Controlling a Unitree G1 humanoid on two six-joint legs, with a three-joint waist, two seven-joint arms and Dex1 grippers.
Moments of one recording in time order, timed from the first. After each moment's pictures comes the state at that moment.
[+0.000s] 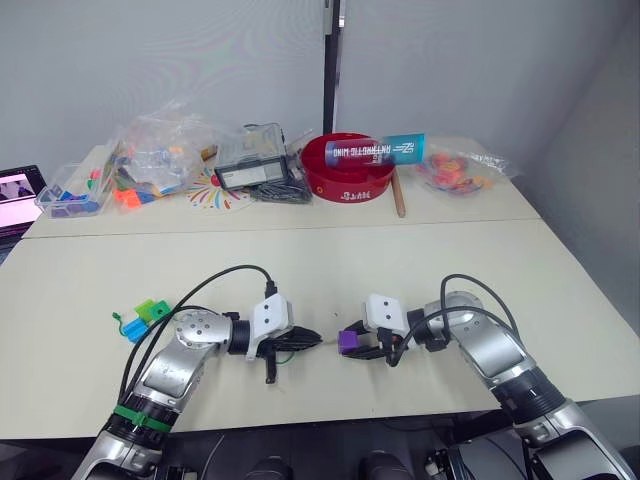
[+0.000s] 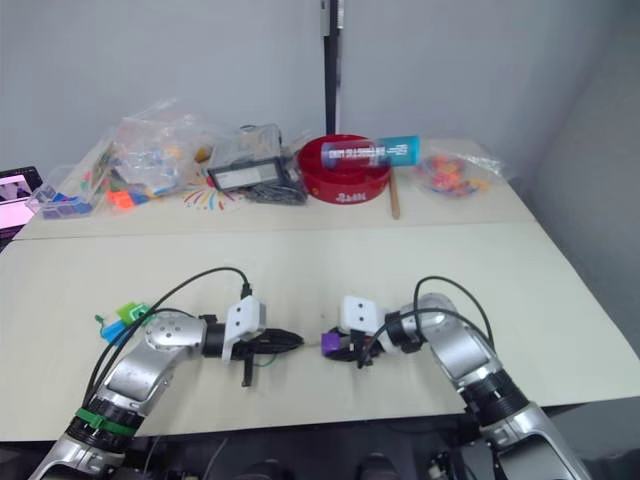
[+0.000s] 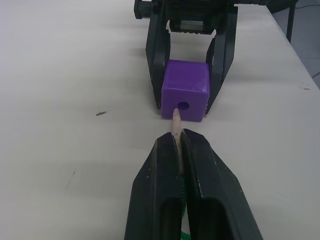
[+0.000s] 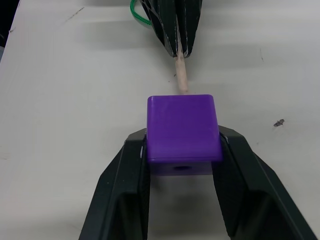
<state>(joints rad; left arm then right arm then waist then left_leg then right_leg) -0.34 0.53 -0.23 -0.01 -0.20 0.16 -1.14 -0.51 -0.56 0.38 0.03 0.07 0.24 1.22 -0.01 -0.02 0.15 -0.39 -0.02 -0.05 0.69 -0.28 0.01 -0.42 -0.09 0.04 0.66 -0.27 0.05</state>
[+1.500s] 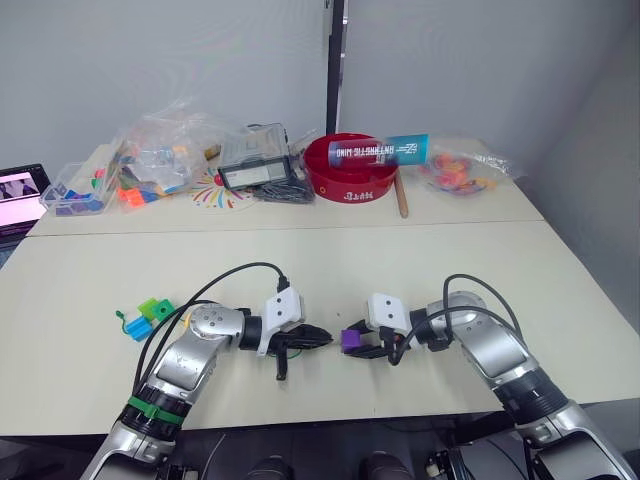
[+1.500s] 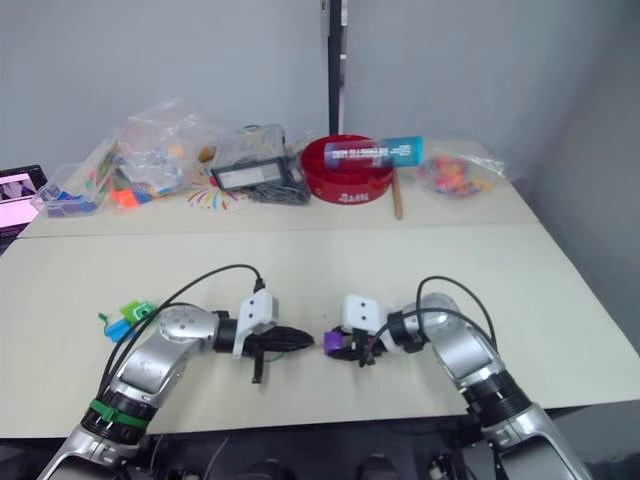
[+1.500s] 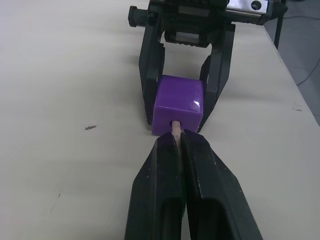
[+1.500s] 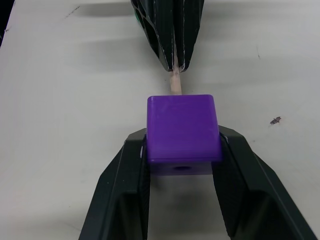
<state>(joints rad) -0.39 0.47 -0.26 -0.03 -0.20 0.31 -1.17 -0.51 -0.56 0.36 0.03 0.06 0.26 1.22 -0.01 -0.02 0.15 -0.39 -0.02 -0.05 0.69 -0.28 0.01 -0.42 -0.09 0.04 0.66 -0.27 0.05</state>
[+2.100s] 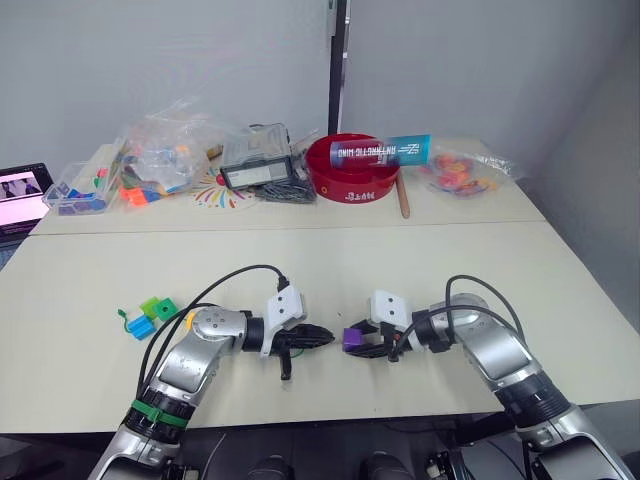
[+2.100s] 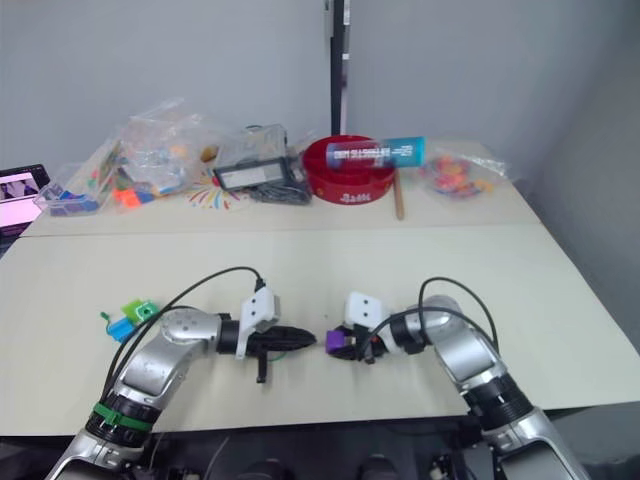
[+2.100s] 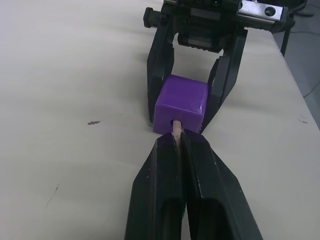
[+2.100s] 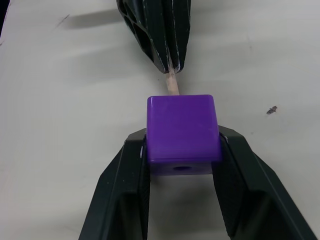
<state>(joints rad) -0.36 0.43 -0.23 -0.05 -0.20 0.37 -1.12 -0.47 -0.54 0.33 -0.01 0.09 0.37 1.20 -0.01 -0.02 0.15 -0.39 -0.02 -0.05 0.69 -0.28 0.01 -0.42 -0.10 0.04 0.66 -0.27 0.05</state>
